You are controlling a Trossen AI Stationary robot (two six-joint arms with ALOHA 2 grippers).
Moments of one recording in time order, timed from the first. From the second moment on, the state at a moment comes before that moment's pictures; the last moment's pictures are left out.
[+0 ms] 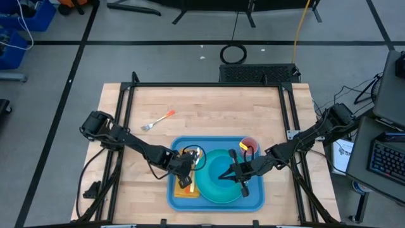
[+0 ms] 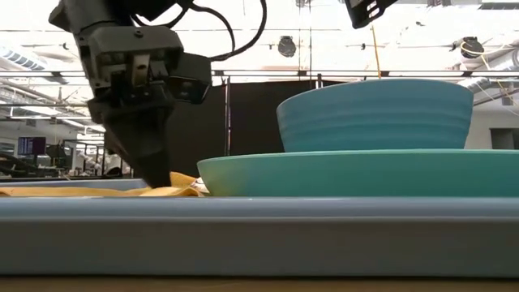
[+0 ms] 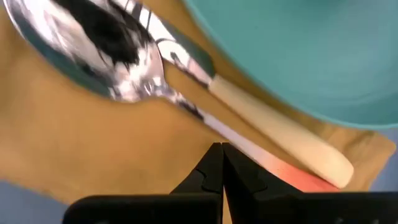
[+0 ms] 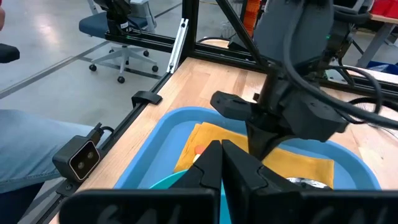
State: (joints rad) left arm -0.37 1.77 0.98 -0.28 -0.05 -0.85; right arm 0.52 1.44 0.77 0.34 0.23 0.01
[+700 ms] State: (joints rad) left arm -0.57 1.58 0.95 -0.44 -0.77 -0.90; right arm 0.47 1.44 0.77 0.36 0.23 0.01
